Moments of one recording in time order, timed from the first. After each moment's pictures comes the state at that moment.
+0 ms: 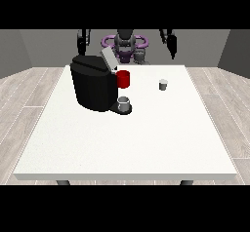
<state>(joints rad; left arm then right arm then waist) -0.02 0.11 0.00 -1.57 0.03 0.03 -0.01 0.03 -0.12 0.04 -1.58 -0.01 0.03 -0.01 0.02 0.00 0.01</state>
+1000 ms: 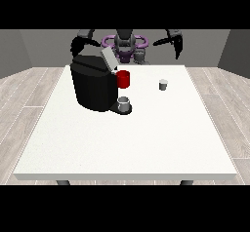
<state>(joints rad) -0.03 0.26 0.06 -1.51 -0.02 -0.13 -0.11 0.02 -0.02 -0.04 -1.56 -0.01 -0.12 -0.10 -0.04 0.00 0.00</state>
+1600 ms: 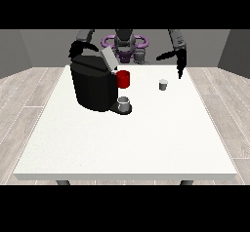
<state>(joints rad) -0.26 0.35 0.14 -1.20 -0.07 -0.17 -0.07 -0.09 -0.02 -0.03 -1.54 -0.02 -0.11 -0.09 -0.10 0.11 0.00</state>
